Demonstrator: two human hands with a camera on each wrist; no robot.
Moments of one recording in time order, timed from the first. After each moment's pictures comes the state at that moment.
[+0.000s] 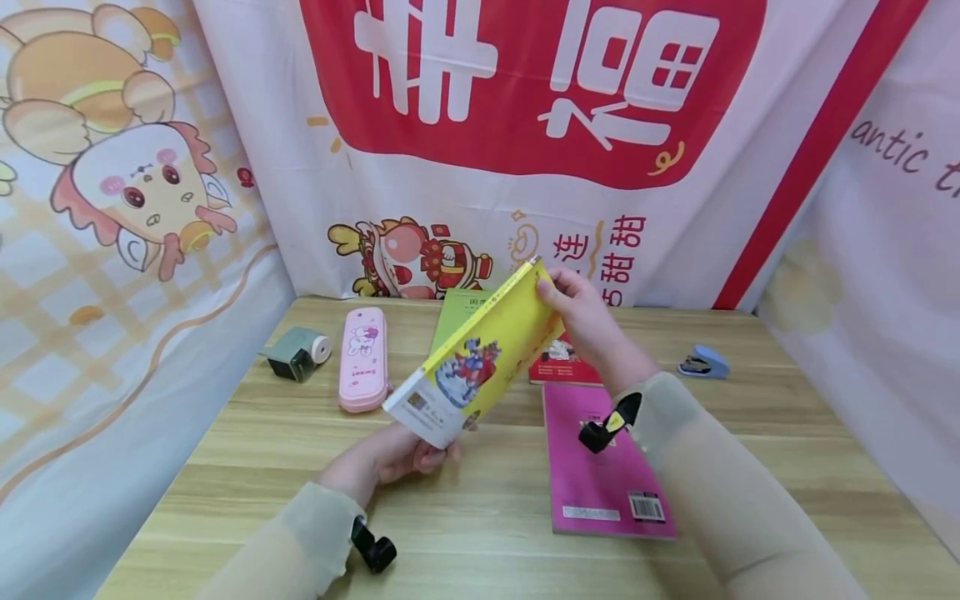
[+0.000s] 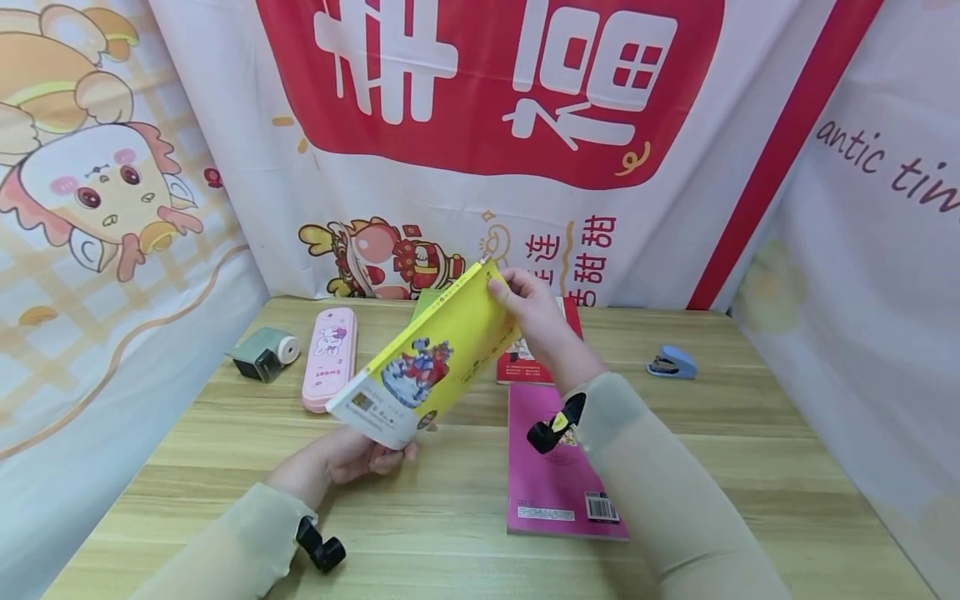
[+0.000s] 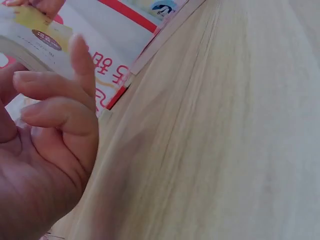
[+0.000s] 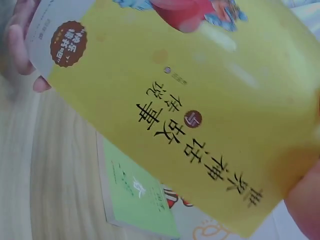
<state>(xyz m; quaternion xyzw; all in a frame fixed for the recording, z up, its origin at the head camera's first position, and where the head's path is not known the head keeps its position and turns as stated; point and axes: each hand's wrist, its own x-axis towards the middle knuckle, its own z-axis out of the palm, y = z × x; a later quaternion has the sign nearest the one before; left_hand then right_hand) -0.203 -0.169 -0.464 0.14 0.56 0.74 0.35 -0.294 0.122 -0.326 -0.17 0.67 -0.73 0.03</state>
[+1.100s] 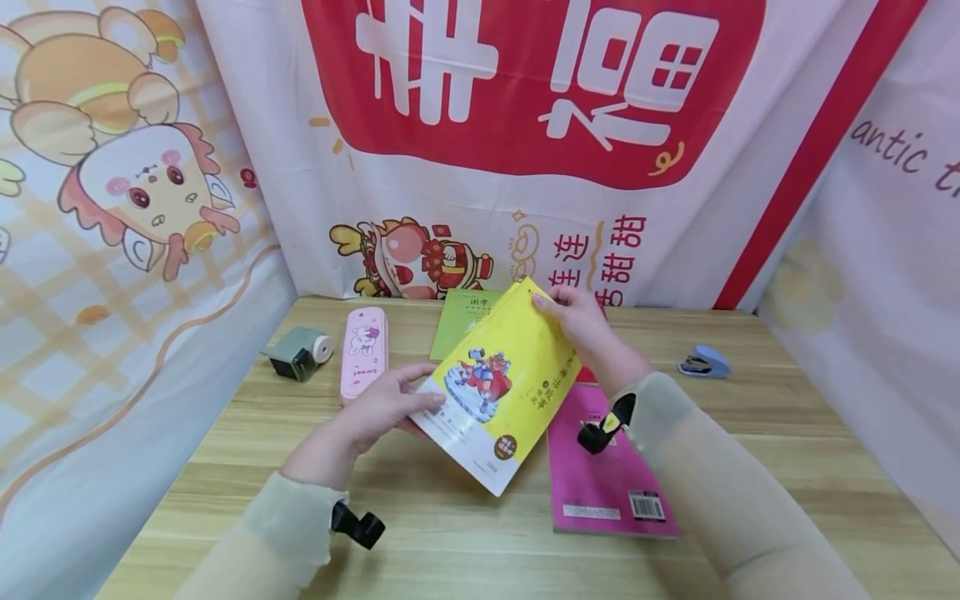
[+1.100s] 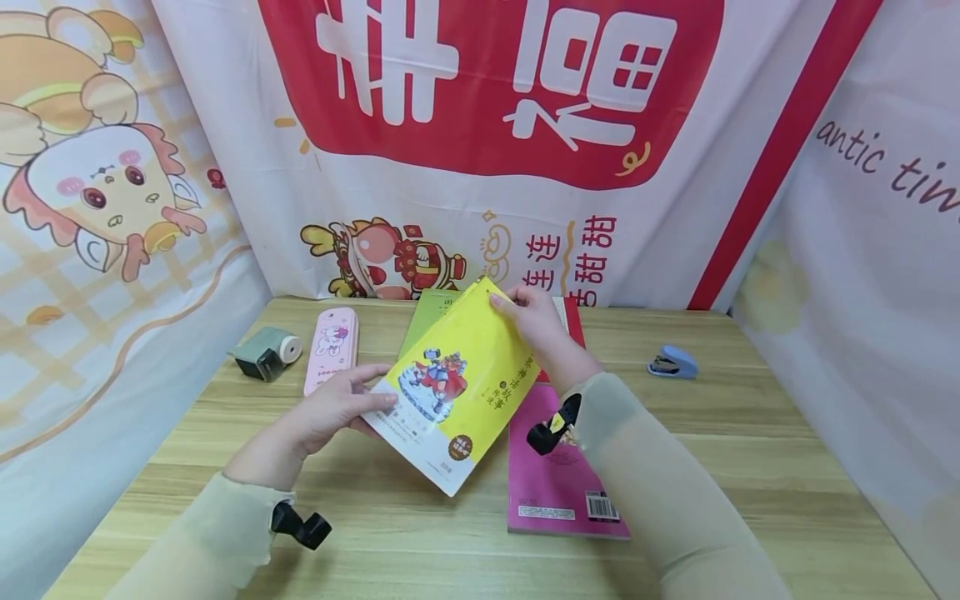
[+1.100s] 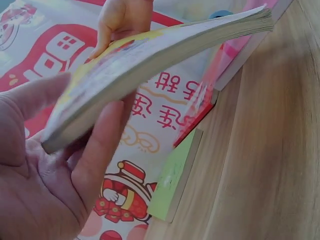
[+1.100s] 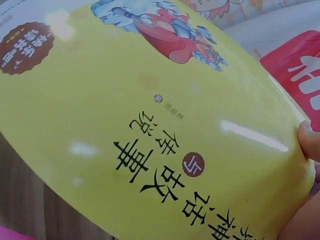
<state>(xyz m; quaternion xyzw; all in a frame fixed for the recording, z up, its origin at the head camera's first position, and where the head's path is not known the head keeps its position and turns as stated) -0.197 -0.176 -0.386 0.10 0.72 0.65 0.20 -0.298 0.120 -0.336 -0.01 0.76 -0.64 0.06</state>
